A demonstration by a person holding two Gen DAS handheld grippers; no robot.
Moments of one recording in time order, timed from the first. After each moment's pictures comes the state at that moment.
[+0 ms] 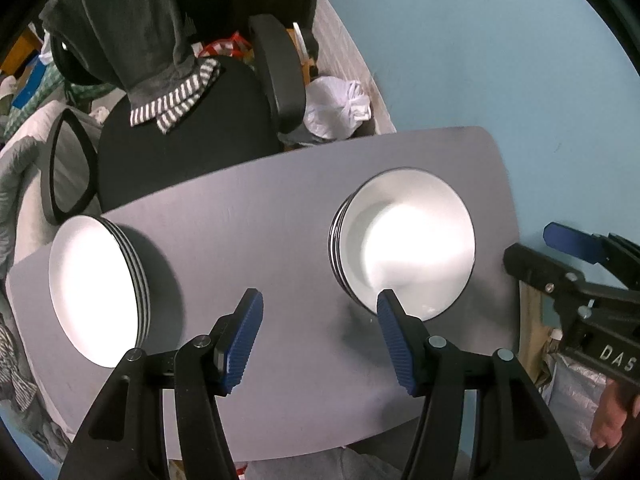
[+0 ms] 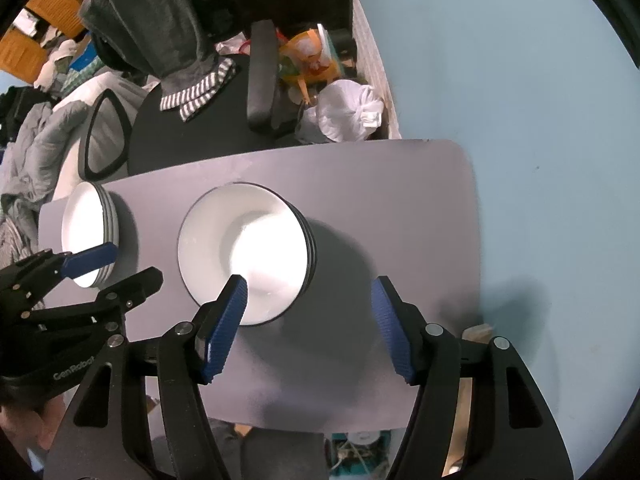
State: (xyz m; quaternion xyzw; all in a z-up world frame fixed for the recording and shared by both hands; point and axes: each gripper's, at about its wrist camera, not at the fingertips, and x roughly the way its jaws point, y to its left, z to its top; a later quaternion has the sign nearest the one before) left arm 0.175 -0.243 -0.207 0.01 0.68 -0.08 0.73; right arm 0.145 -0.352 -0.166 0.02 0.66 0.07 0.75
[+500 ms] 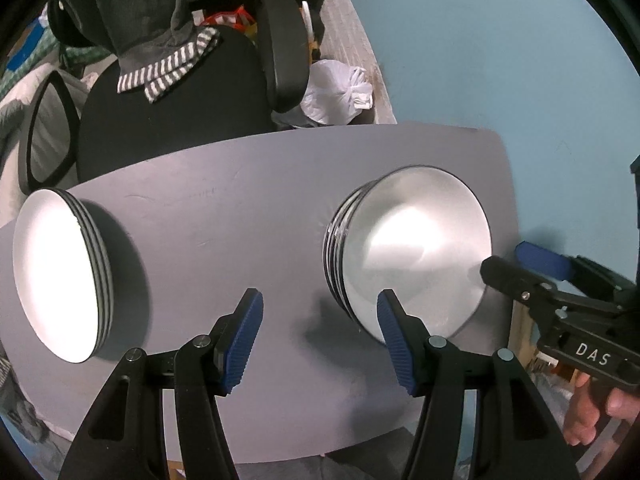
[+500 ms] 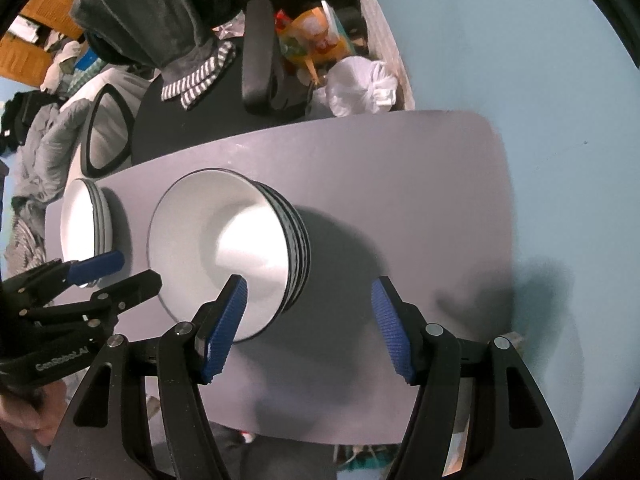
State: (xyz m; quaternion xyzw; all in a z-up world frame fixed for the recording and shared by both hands) left arm 0.190 -0.240 -0.242 -0.05 0.70 -0.07 0.71; right arm 0.160 -0.368 -0.215 0.07 0.68 0.10 0.72
